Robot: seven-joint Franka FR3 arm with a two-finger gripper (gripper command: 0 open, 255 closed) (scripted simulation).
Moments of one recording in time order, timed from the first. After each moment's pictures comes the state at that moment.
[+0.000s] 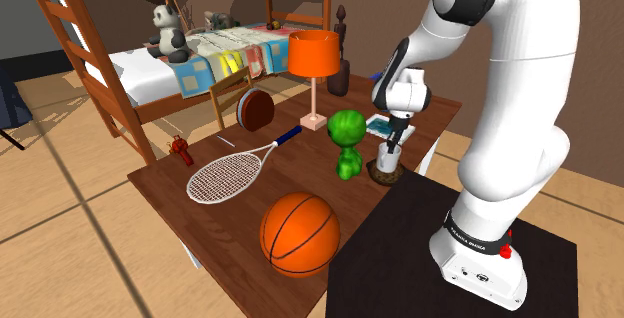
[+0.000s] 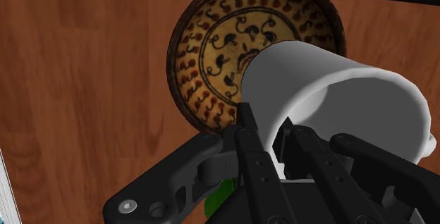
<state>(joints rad) -0.33 0.30 -0.36 -2.48 0.38 2.69 -1.12</state>
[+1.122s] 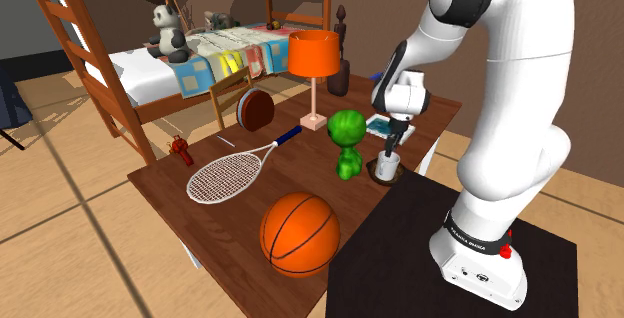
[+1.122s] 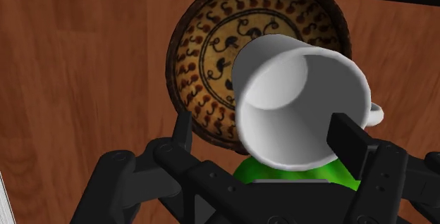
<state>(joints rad) -0.35 0.32 -0.35 -2.48 0.41 2.71 -1.14</state>
